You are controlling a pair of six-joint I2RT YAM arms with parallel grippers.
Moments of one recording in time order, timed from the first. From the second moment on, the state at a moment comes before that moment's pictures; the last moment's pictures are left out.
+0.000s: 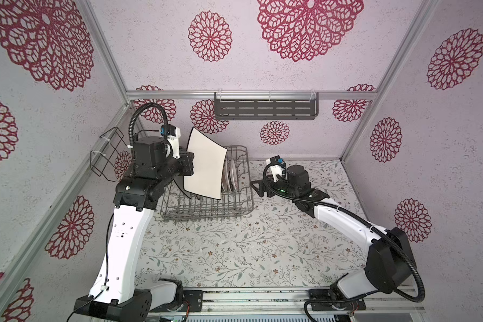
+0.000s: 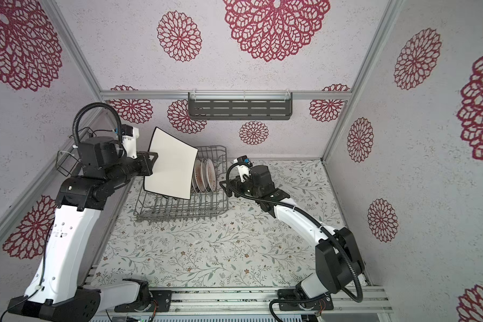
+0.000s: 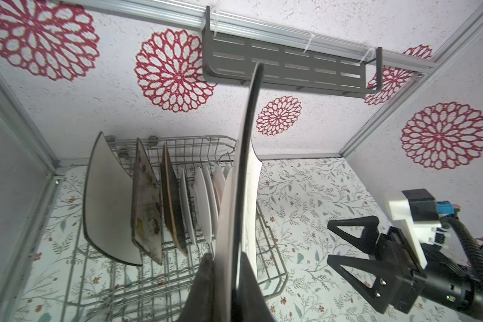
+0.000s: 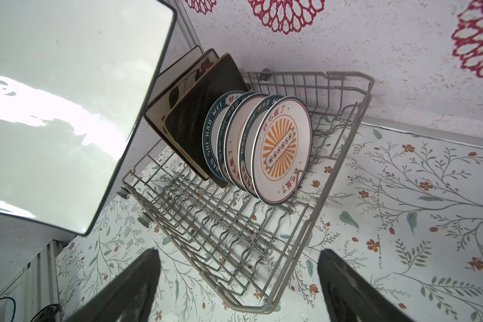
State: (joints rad) left arm -0.16 1.26 1.68 -0.80 0.15 -0.21; right arm 0.57 1.50 1.16 -0.02 -0.30 0.27
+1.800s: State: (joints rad) left arm -0.42 1.45 1.06 0.05 0.29 -0.71; right arm 0.56 1.20 1.08 -0.09 -0.13 0.33
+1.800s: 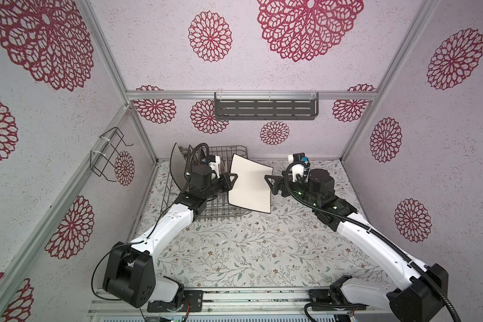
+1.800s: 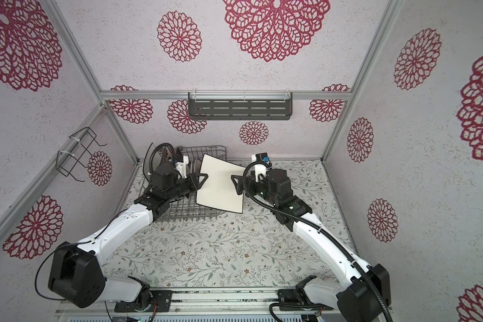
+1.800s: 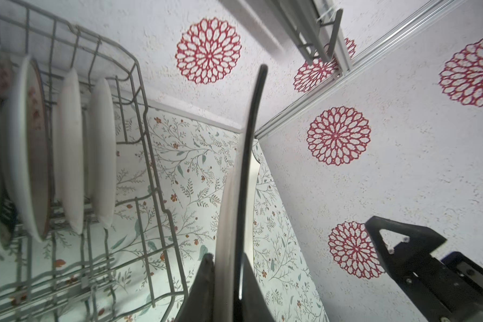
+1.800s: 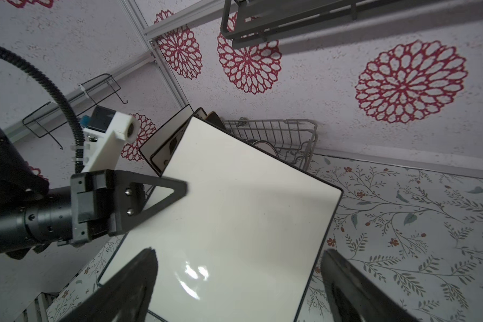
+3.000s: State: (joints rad) left arm -0.68 2.04 1.44 0.16 0.17 -0.84; right arm 0.20 1.00 0.91 -0.26 -0.10 0.39
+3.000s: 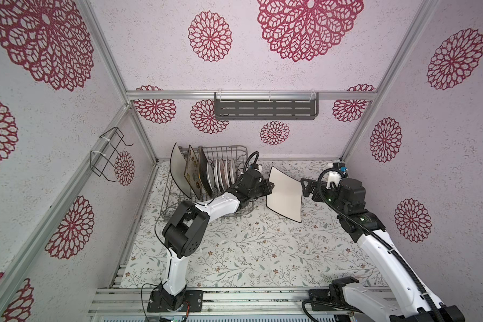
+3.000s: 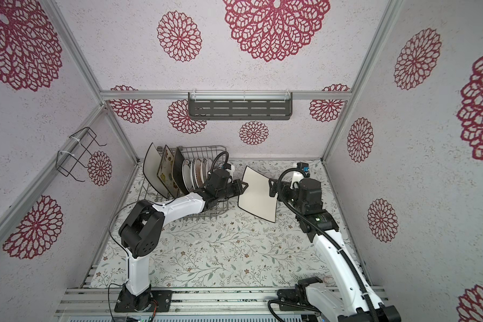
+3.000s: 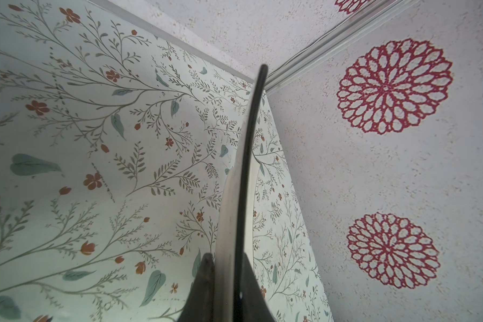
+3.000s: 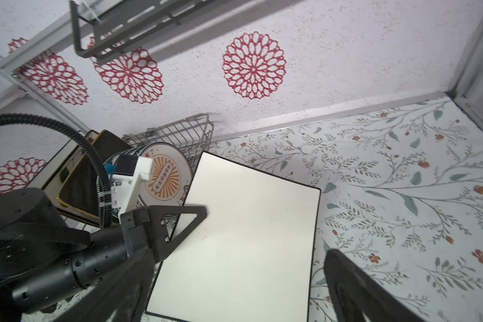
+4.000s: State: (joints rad) left arm -0.70 2.14 1.44 0.20 0.17 -0.91; right arm 0.06 1.08 0.82 -0.25 -0.19 0.45
